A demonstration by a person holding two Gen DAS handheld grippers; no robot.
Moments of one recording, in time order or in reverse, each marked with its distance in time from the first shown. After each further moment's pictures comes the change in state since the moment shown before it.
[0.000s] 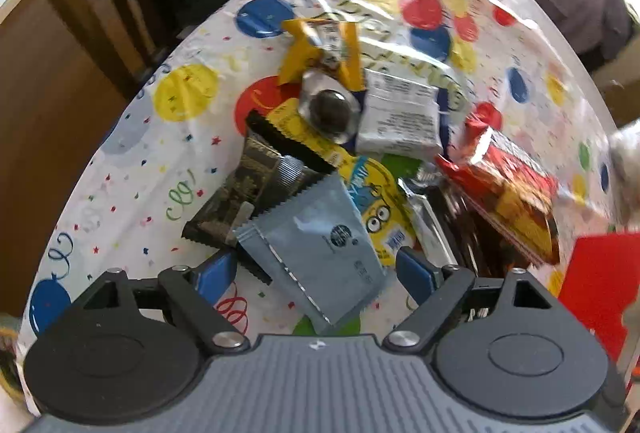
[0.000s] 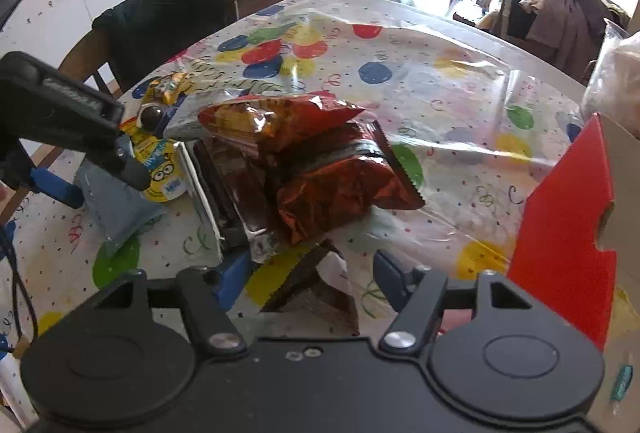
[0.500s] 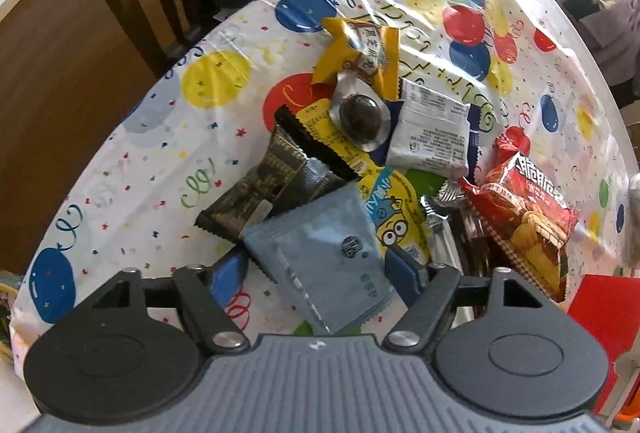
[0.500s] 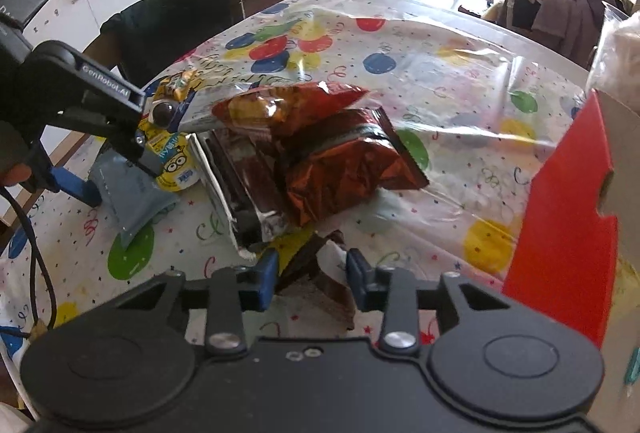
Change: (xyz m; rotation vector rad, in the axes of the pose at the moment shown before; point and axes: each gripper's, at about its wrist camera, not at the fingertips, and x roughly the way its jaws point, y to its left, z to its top) left arm 0.002 0.002 0.004 -0.115 0.011 0.061; right arm -0.009 -0.004 -0.012 0.036 -0.002 0.034
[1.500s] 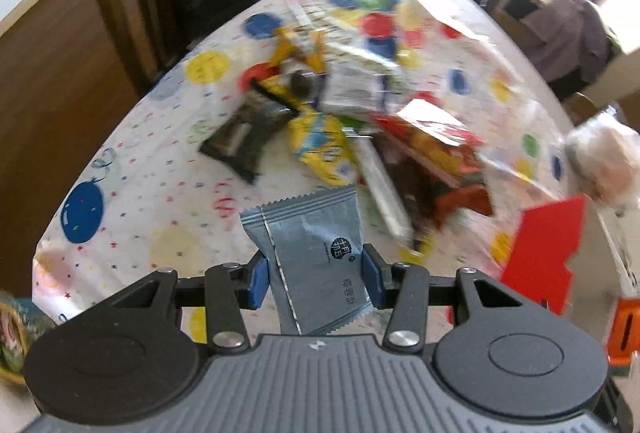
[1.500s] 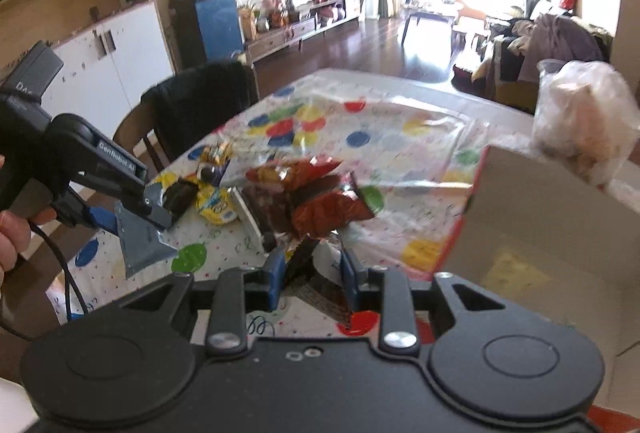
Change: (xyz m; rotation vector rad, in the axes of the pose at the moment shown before) left arm -0.090 -0.012 -0.086 0.123 -0.127 -0.112; right arm -0.136 -0.018 -0.028 0.003 -0.216 0.031
